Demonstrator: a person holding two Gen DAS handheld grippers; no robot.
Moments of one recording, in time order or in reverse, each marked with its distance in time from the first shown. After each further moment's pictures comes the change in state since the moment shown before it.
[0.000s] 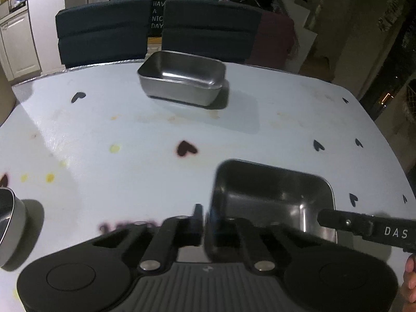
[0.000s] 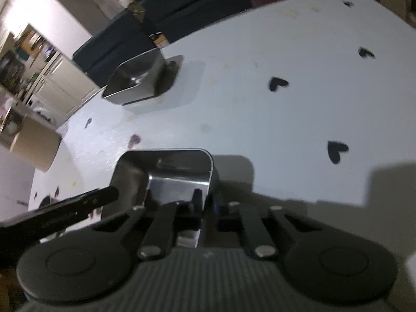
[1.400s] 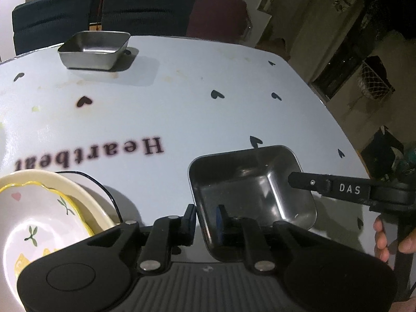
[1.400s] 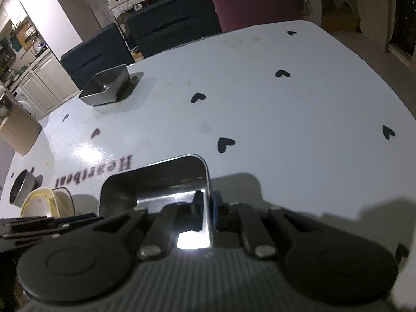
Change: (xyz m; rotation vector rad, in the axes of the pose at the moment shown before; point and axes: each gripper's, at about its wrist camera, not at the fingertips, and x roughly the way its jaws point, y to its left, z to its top) left arm -0.029 -0.106 -0.070 0.048 0.074 -0.189; right arm -0.092 -0.071 -0.044 -0.054 -0.070 -0.157
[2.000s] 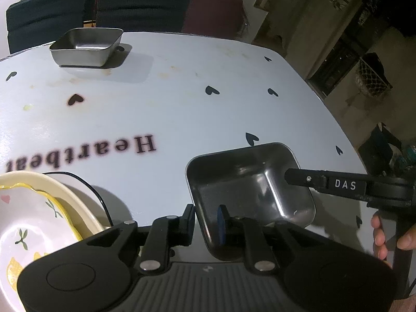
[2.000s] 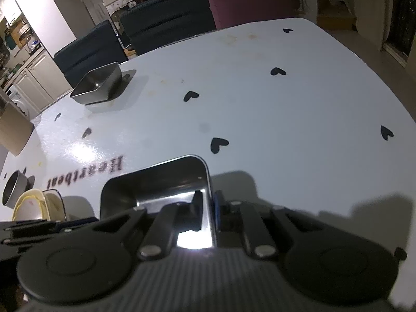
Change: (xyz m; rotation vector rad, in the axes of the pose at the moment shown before) left arm 0.008 -0.004 0.001 0.012 0.014 -0.017; right arm 0.001 -0.001 0.000 0.001 0.007 -0.029
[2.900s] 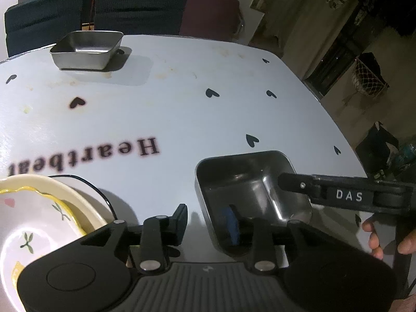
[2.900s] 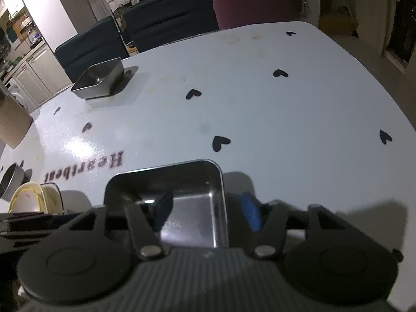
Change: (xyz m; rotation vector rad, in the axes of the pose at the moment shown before) left arm -0.007 0.006 0.001 0.010 -0.014 -0.011; right arm -0.001 0.010 -0.006 -0.034 -0.002 -0.031
